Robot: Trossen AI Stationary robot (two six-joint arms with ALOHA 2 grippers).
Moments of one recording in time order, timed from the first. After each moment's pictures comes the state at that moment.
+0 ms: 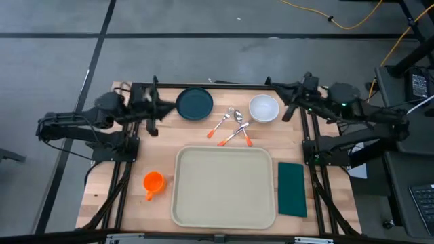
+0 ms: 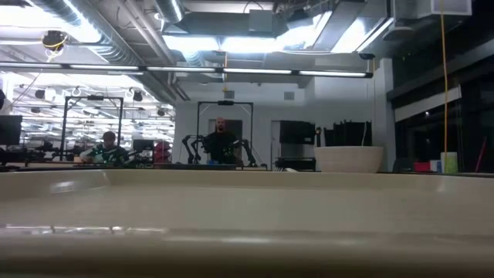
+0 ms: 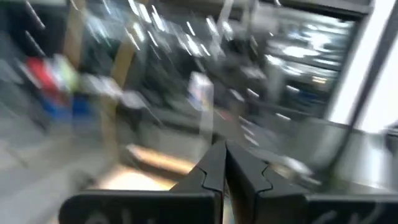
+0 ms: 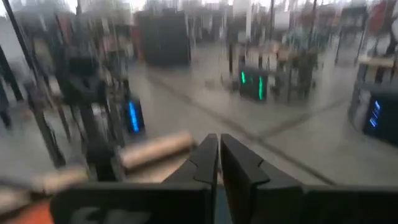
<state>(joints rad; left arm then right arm) 0.07 0.71 0.78 0.05 -0.07 -0.29 -0.01 0.92 1.21 -0.37 0.49 0.10</state>
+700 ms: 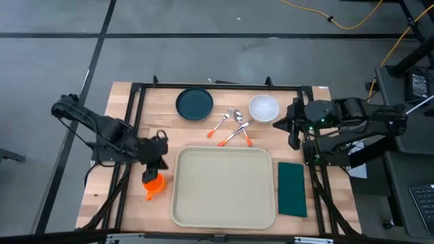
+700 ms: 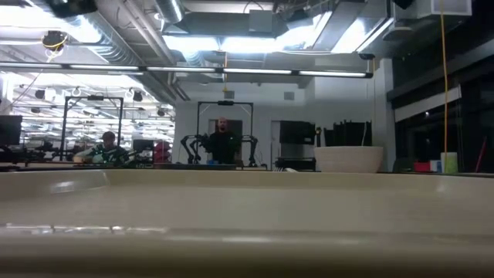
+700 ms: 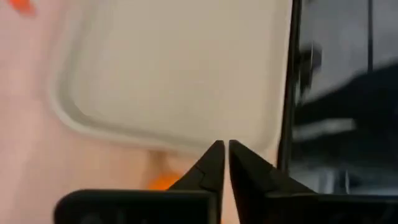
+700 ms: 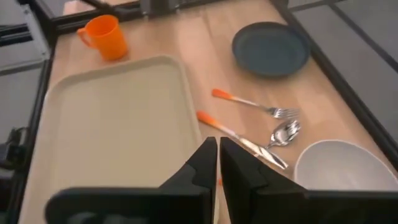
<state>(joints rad) -0.48 1.06 1.07 -0.95 0.00 -0.76 0.11 0.94 1.23 -0.96 0.23 0.30</state>
